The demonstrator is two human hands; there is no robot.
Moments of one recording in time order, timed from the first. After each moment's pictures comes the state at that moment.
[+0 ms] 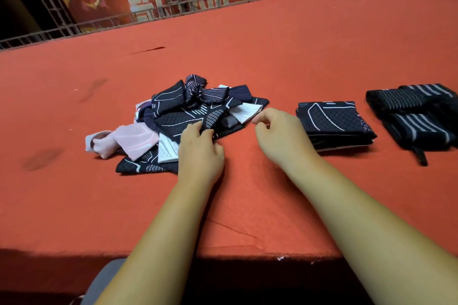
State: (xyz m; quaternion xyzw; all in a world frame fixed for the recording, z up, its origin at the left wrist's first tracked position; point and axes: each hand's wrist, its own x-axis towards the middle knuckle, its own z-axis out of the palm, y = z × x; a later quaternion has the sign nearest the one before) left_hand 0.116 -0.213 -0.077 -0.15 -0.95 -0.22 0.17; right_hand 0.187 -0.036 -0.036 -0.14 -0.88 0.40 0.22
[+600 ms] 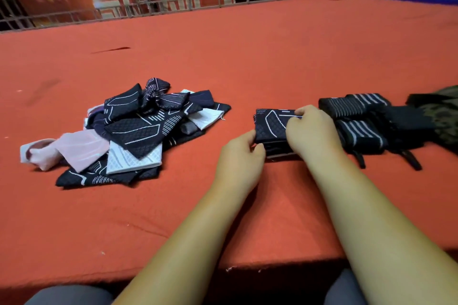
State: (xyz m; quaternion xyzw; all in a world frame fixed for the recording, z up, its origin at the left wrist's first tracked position) left_hand 0.191 -0.074 -0.062 -0.27 -0.84 -0.47 -0.03; right_hand 0.231 0.078 -0.023 -0.35 -0.84 0.36 0.23
